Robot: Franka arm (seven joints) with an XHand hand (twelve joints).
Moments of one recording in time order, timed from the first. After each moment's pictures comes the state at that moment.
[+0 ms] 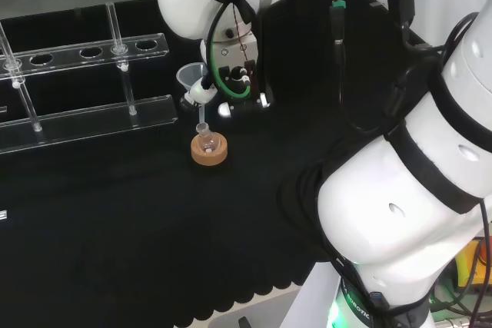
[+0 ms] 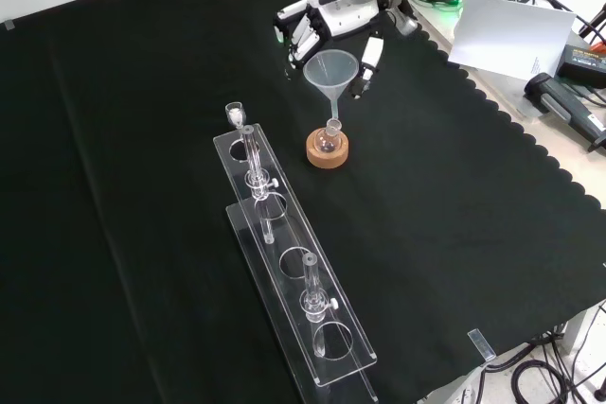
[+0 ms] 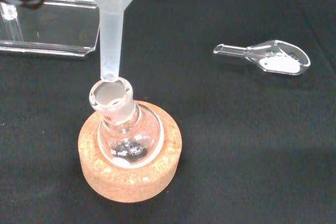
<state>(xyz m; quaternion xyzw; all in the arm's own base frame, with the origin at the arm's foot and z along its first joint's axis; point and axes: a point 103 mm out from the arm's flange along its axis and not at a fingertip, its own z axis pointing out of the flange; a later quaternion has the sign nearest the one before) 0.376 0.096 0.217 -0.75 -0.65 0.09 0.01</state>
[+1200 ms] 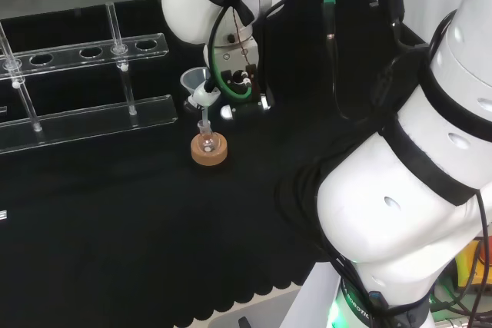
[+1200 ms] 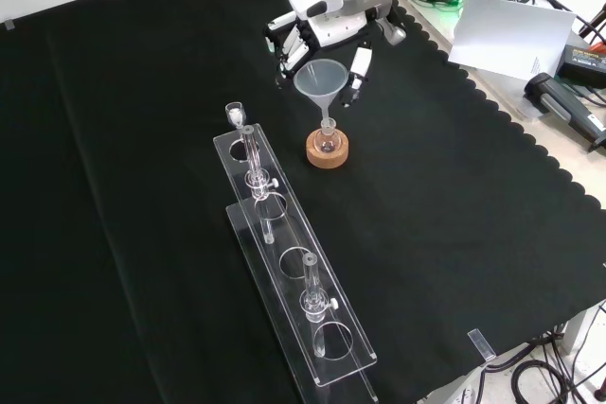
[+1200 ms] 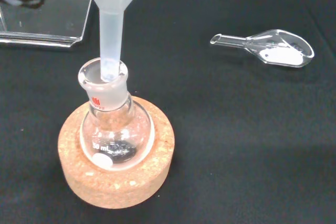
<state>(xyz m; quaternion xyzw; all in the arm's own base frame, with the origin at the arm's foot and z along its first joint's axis) 0.391 0.087 0.198 -0.75 -0.65 0.10 0.02</state>
